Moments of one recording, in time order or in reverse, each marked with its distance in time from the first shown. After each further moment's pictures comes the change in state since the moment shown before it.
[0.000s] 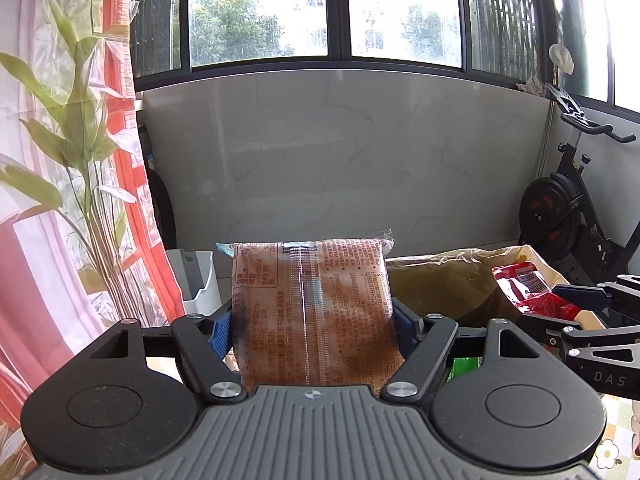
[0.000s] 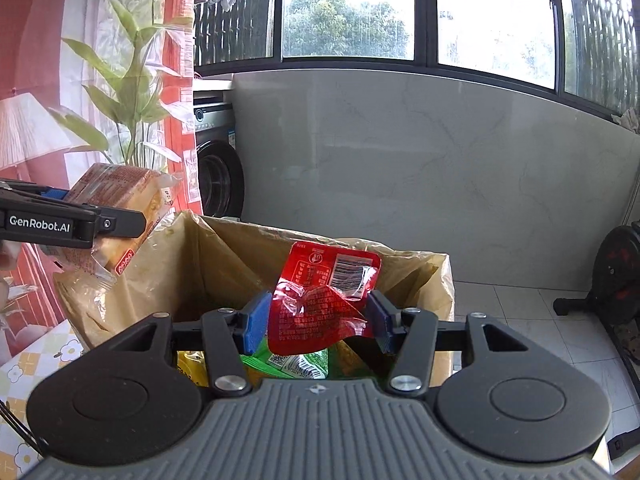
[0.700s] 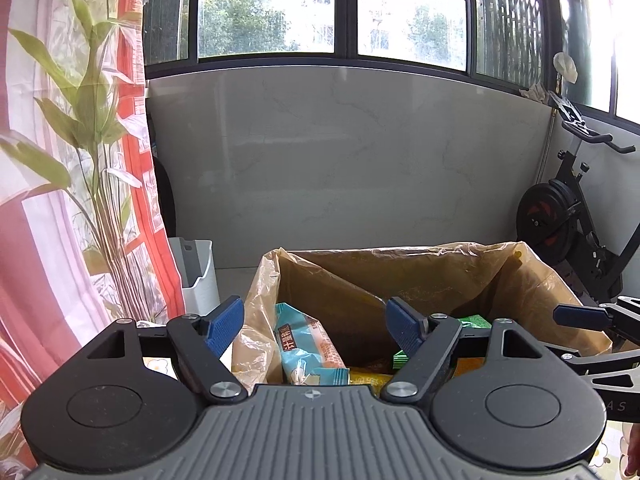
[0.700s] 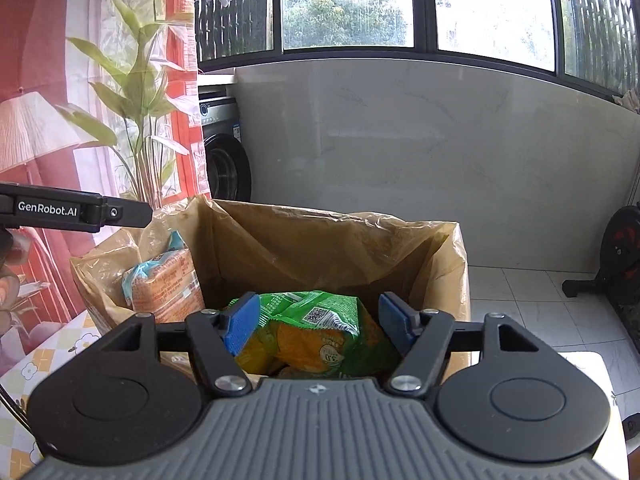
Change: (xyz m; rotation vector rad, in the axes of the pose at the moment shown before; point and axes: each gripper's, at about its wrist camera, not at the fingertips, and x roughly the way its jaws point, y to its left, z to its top) left arm -0.022 0.016 -0.012 -0.040 0.002 -0.015; right arm -0.018 0.010 -0.016 0.033 0.015 0.028
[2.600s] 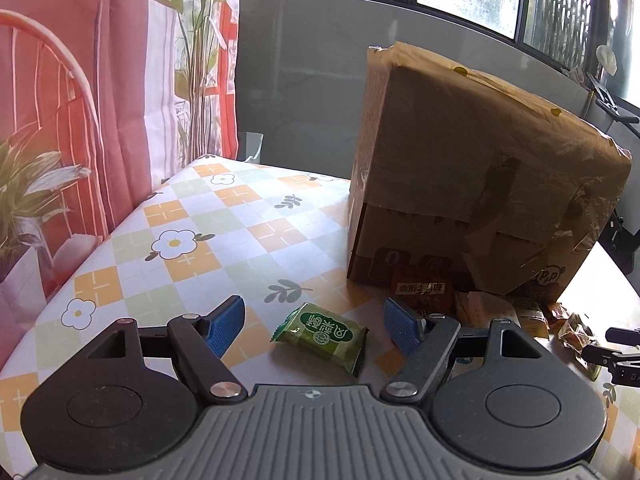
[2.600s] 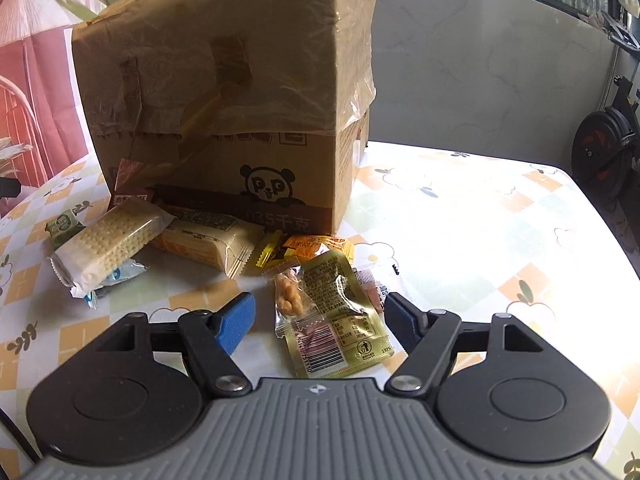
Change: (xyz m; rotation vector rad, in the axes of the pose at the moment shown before) left arm -0.059 0.073 -0.205 -0.157 0.149 0.049; right arm -0.050 -0.024 -0.213 0.032 0.218 -0.075
